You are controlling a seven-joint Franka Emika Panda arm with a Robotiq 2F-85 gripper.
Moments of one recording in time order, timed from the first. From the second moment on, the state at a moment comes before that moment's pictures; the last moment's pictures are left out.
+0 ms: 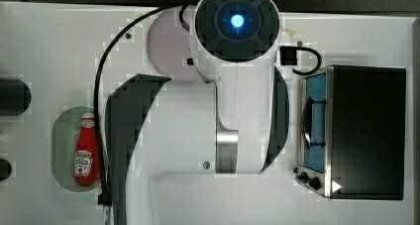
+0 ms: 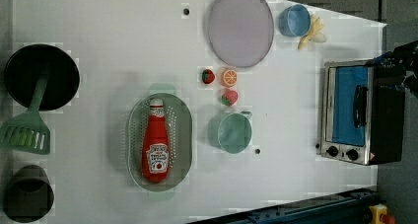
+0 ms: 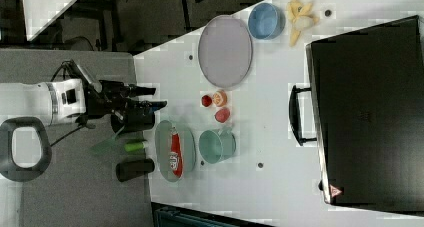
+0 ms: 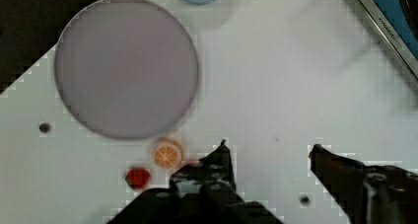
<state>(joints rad) -0.02 0.02 0.02 -1.78 -0.01 0.21 -0.06</state>
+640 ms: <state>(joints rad) -0.12 -0.29 0.18 -1.85 0.03 0.08 -0.01</state>
